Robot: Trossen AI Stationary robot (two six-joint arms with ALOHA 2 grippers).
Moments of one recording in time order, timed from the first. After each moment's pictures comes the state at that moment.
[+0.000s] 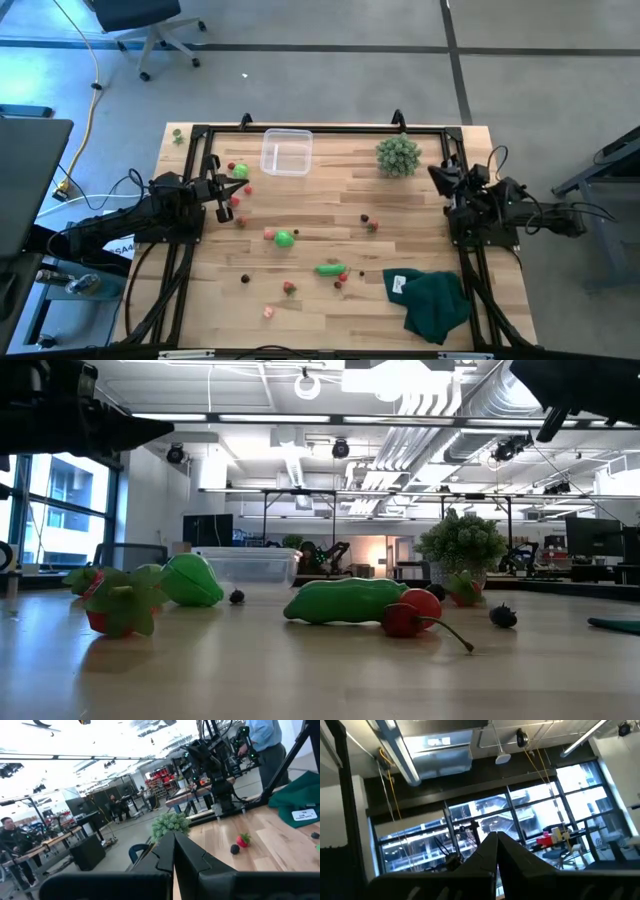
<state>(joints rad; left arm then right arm) 0.48 0.03 0.01 0.18 0.15 0.39 -0.08 0.06 0.07 0.53 0.21 0.18</state>
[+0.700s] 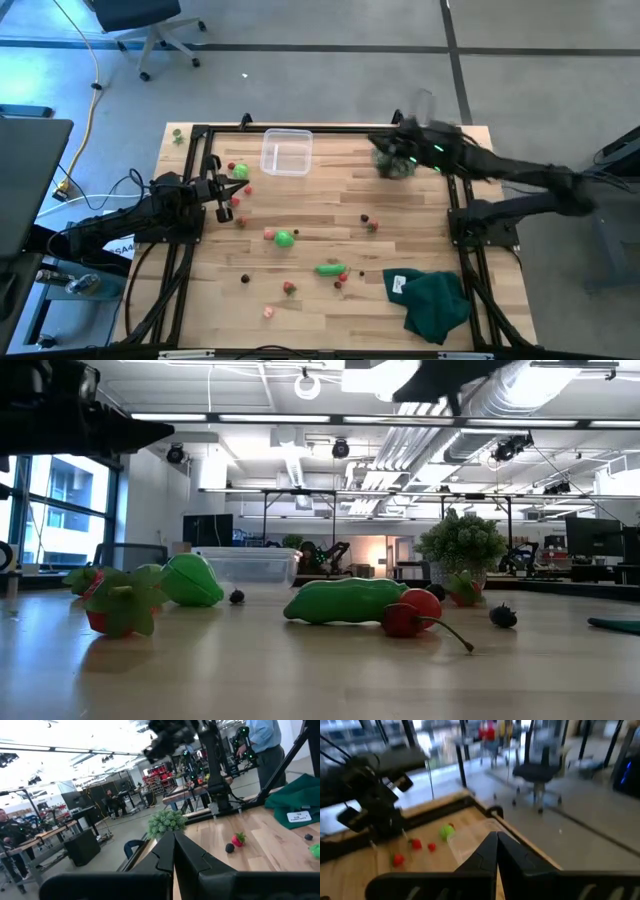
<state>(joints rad) 0.48 0.03 0.01 0.16 0.15 0.35 -0.31 1.11 0.97 -0.09 0.16 0.13</state>
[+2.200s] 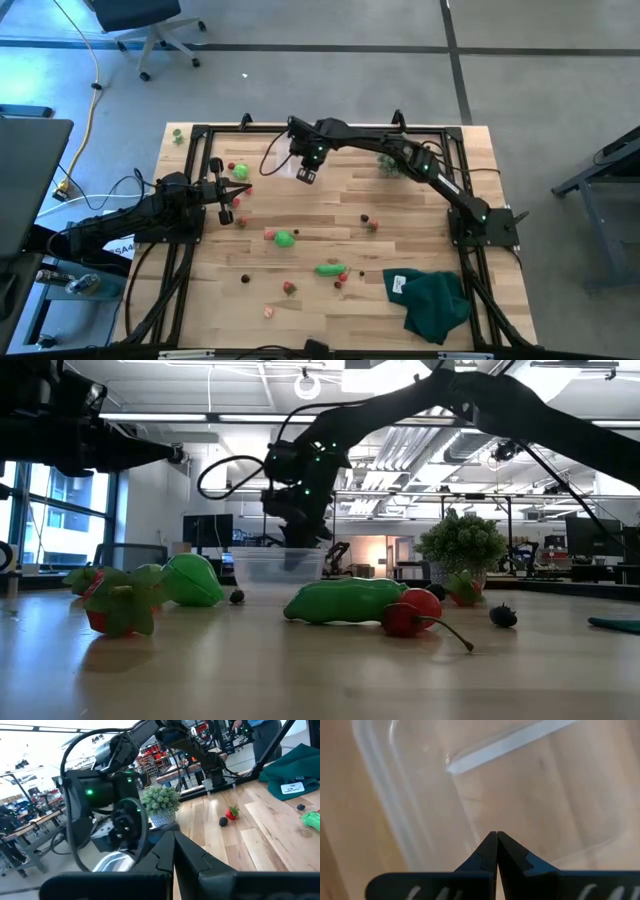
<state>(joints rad) 0.48 0.03 0.01 0.04 0.15 0.39 -0.38 2.50 2.29 -1.02 -0.11 -0.05</state>
